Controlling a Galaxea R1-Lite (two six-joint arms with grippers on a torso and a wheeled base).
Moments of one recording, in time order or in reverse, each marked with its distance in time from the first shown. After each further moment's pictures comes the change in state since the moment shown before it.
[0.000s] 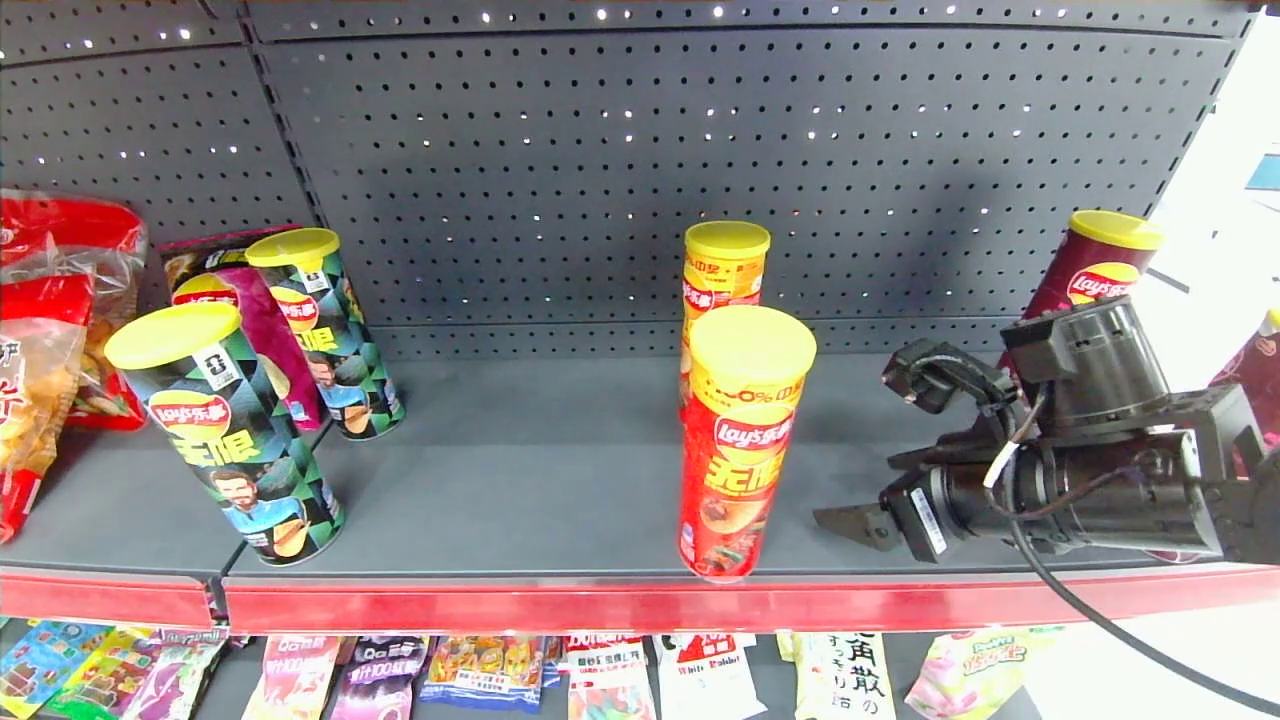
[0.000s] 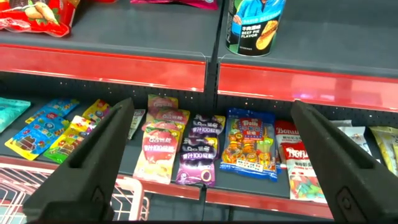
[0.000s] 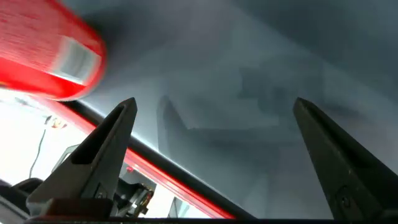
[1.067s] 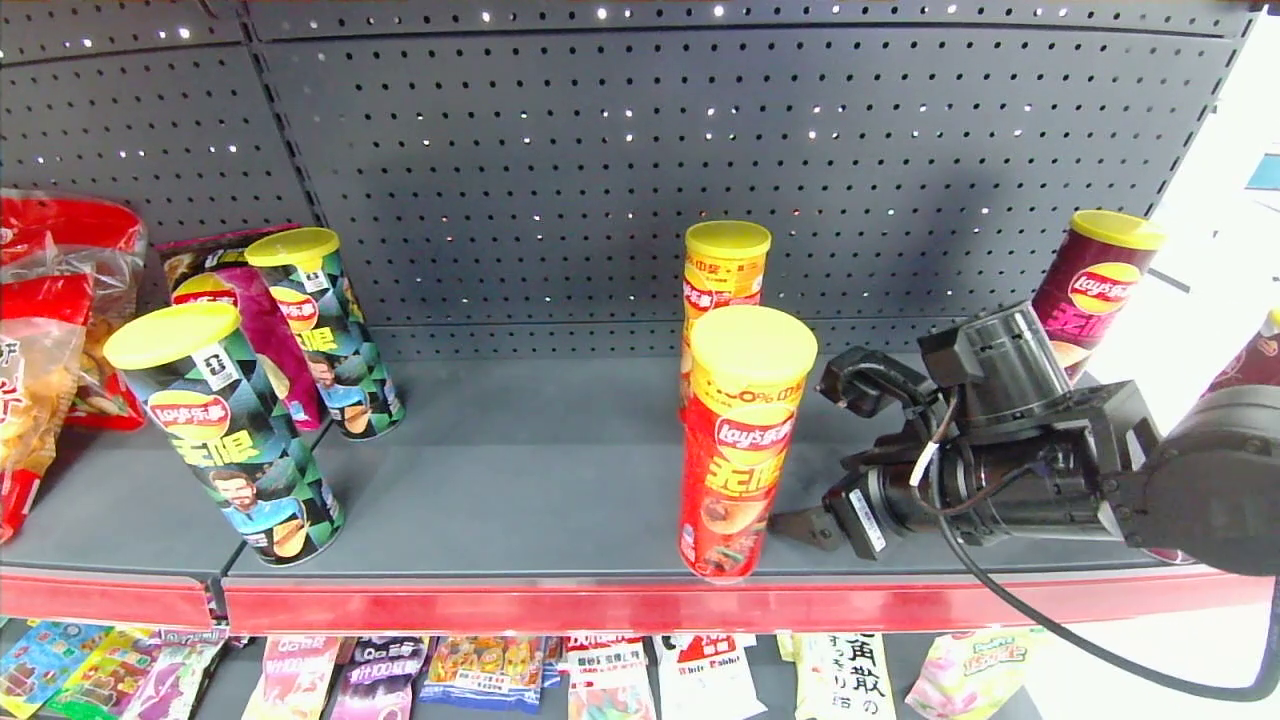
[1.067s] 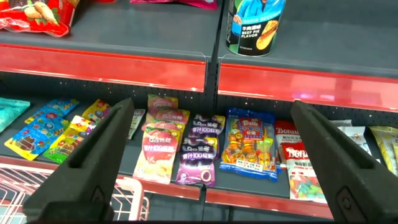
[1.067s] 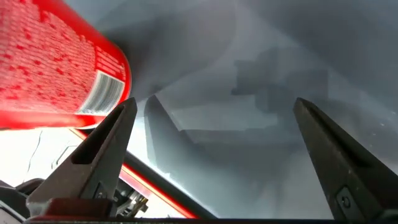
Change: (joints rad) left arm 0.000 0.000 0.000 0.000 0.000 0.000; right arm 0.072 0.104 -0.075 0.000 -0.028 0.004
